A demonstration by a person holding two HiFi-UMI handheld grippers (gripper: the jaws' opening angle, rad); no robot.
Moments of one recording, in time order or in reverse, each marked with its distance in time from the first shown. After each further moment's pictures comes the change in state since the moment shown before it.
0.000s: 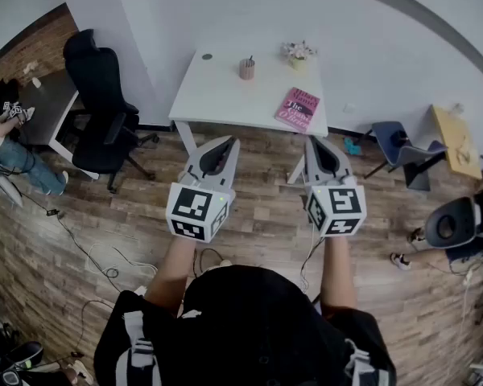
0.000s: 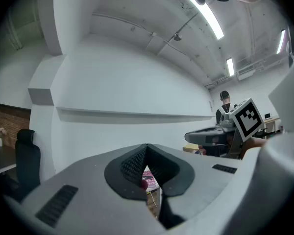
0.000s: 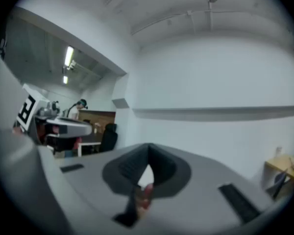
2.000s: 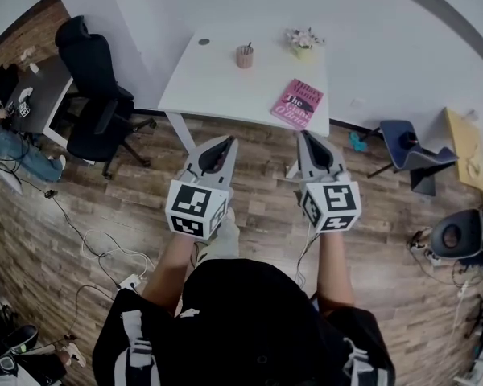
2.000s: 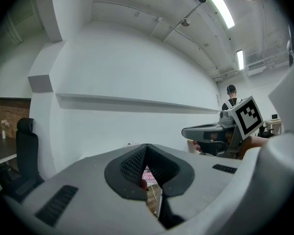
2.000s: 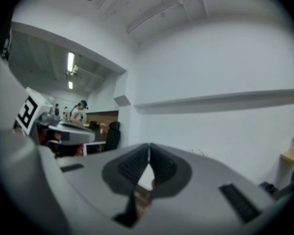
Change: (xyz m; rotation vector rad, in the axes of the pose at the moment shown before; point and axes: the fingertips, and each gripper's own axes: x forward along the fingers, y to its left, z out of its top) left arm 0.093 0.000 -0.067 -0.046 0.113 0.056; right arm 0.073 -0.061 -0.055 0.047 0.021 0.112
